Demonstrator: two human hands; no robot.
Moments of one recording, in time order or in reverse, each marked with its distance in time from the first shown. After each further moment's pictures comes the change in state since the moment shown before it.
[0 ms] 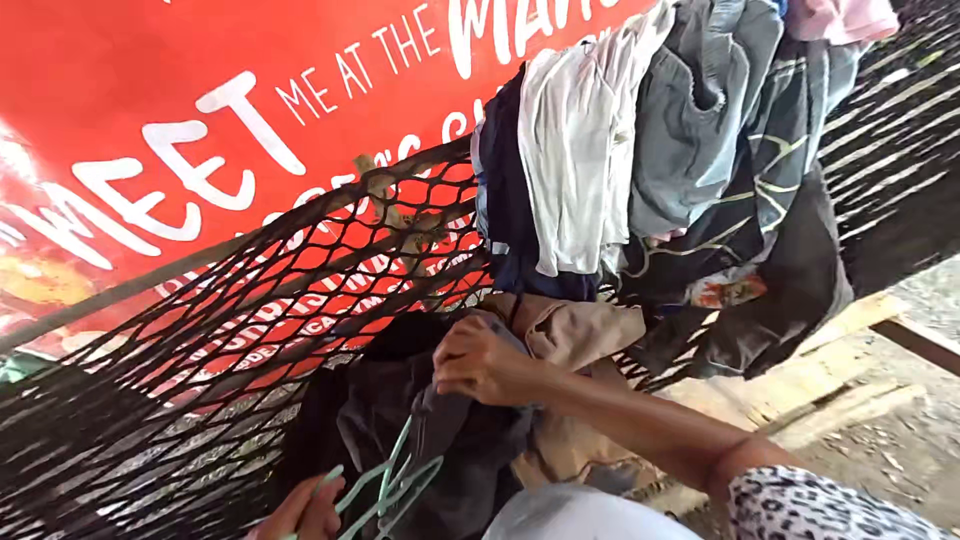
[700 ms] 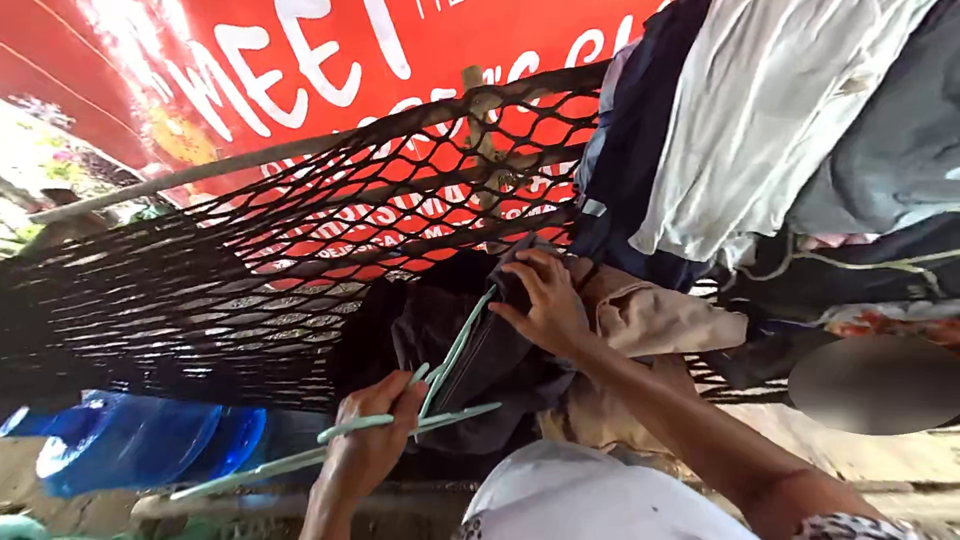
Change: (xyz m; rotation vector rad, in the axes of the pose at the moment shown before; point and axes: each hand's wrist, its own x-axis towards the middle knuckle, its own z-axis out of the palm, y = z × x) left_hand -0.009 0.020 0.024 0.024 0.167 0.115; right_hand -0.004 0.014 0.050 -0.274 0.225 0.297
